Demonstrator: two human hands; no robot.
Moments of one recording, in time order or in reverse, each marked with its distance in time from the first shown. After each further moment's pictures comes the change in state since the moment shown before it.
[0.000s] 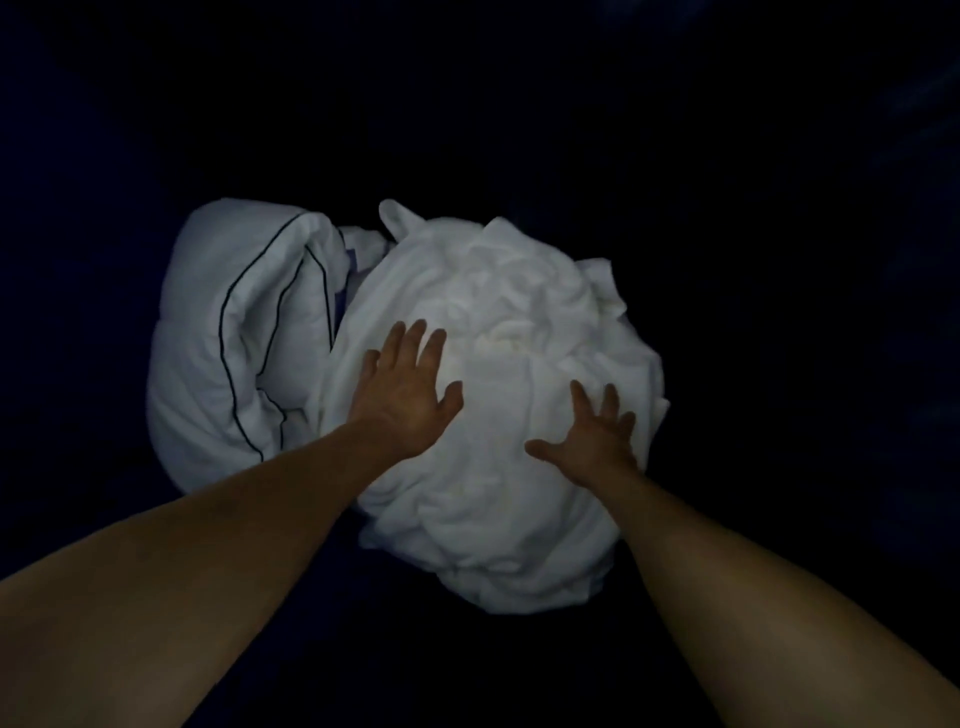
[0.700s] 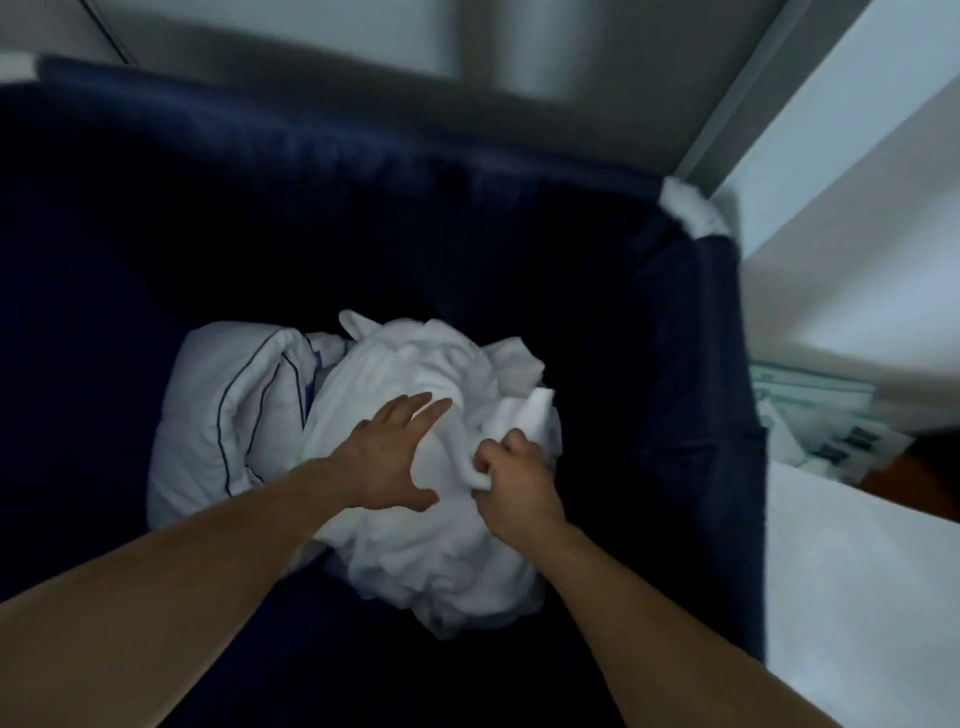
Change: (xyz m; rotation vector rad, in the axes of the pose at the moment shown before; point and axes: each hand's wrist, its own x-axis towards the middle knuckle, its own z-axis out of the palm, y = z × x) left_hand -0.058 0.072 -0.111 0.015 -0.252 0.281; right_hand -0.157 -0.026 -0.077 0.016 0.306 -0.509
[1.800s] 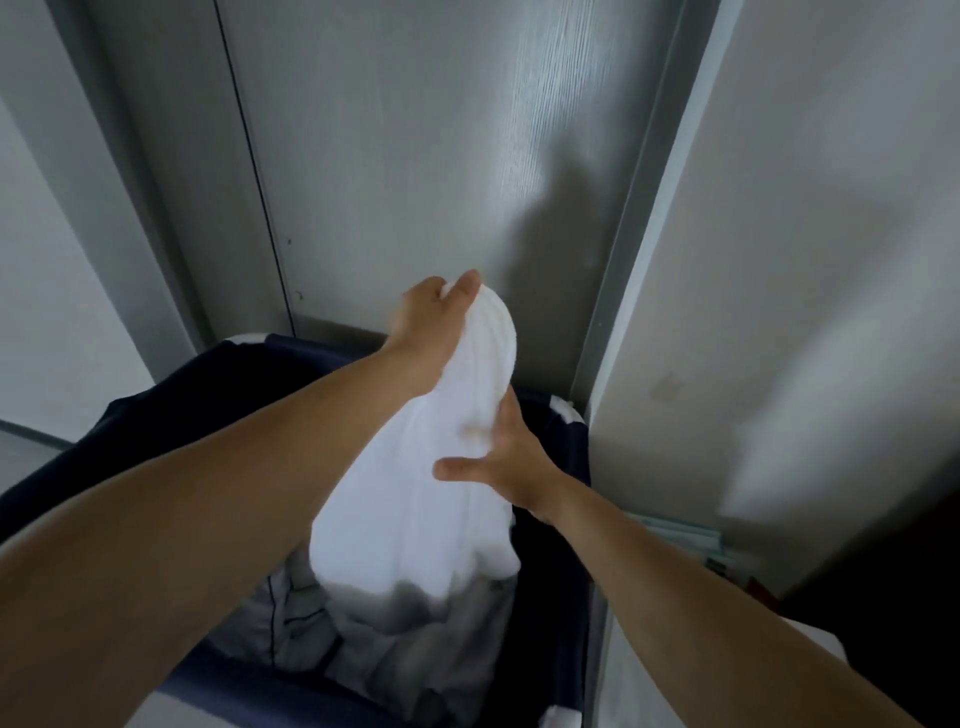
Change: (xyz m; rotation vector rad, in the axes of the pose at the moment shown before) left_hand -0.255 0.293 -0.247 -0.871 1.076 0.073; right_hand -0.217 -0.132 -0.247 0.616 0.108 -0.400
